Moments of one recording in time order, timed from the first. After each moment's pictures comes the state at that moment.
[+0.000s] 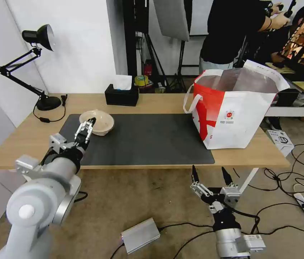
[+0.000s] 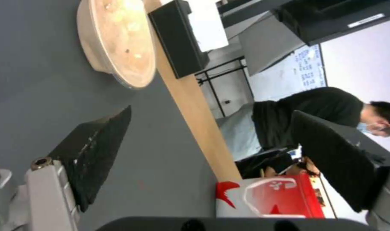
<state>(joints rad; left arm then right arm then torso) 1.12 -1.23 -0.55 -2.33 -1.61 0.17 -0.88 -1.70 1.09 0.17 2.29 0.22 0.23 0.50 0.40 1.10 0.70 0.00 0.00</state>
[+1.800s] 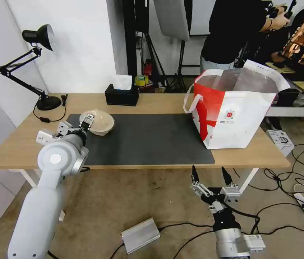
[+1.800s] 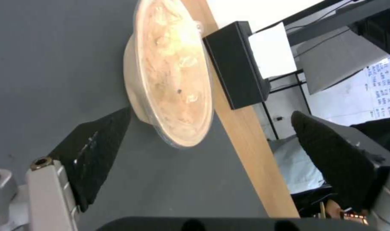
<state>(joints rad) 0.83 -1.21 -0.45 -2.00 -1.55 0.17 -1.01 -1.70 1.09 0.17 2.29 0.22 0.23 0.50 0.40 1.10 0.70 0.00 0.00</state>
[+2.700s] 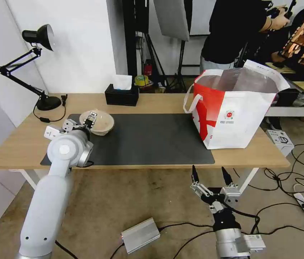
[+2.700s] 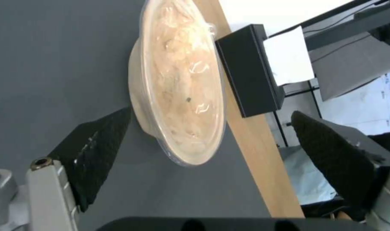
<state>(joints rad) 0.76 -1.23 -0.43 -1.89 -1.53 0.16 -1.03 -1.70 1.09 0.17 2.29 0.22 0.23 0.50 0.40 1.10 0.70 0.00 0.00</state>
